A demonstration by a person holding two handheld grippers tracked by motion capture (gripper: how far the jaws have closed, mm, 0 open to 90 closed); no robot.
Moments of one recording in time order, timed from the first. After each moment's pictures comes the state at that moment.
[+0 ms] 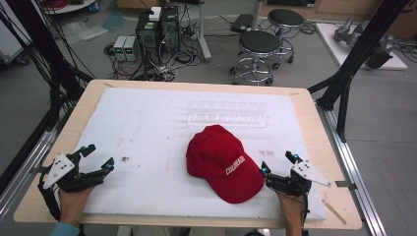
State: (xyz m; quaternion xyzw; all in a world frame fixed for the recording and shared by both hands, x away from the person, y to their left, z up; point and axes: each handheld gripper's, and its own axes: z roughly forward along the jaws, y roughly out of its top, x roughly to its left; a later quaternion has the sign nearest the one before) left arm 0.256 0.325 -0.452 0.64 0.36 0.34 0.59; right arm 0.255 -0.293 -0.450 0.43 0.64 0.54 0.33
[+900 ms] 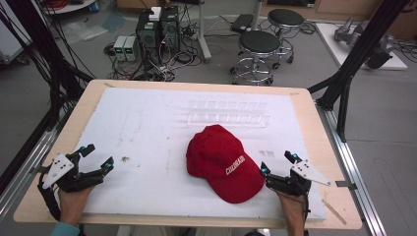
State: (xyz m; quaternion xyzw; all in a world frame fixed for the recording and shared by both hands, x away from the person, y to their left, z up) left arm 0.256 0.325 -0.452 0.64 0.36 0.34 0.59; right arm 0.255 -0.293 -0.449 0.43 0.65 0.54 0.32
